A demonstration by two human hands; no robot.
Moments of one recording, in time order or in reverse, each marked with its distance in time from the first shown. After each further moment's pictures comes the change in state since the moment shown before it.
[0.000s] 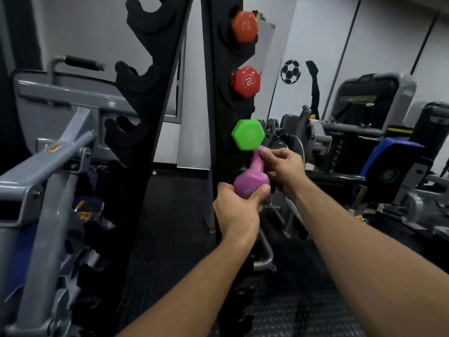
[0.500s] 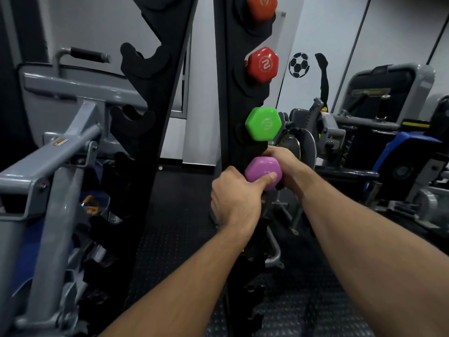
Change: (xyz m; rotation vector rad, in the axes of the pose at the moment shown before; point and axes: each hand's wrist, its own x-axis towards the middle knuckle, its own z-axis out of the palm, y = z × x) left_hand 0.029 0.003 -0.010 0.418 0.119 0.114; right_hand 0.026 0.013 0.030 -0.182 -0.252 0.132
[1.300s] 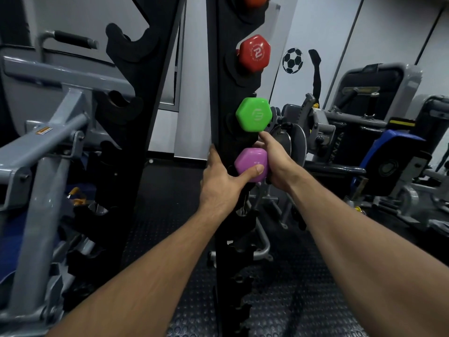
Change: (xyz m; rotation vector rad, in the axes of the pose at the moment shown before) left_hand 0.032 -0.033 0.009 -0.141 -0.220 0.184; right_hand -0.015 0.007 0.002 0.119 -0.089 0.043
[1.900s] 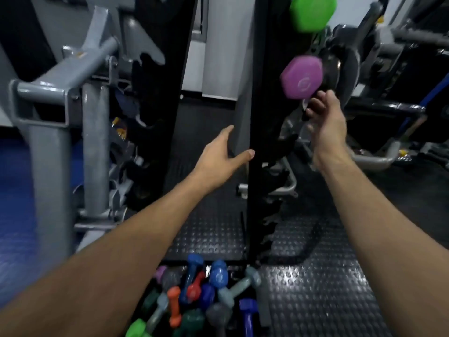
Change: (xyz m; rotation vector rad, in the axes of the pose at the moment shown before) left_hand -0.093 -0.082 -0.078 0.191 -0.296 -0.091; right_hand -0.086 0.083 0.023 0.287 0.374 -0.154
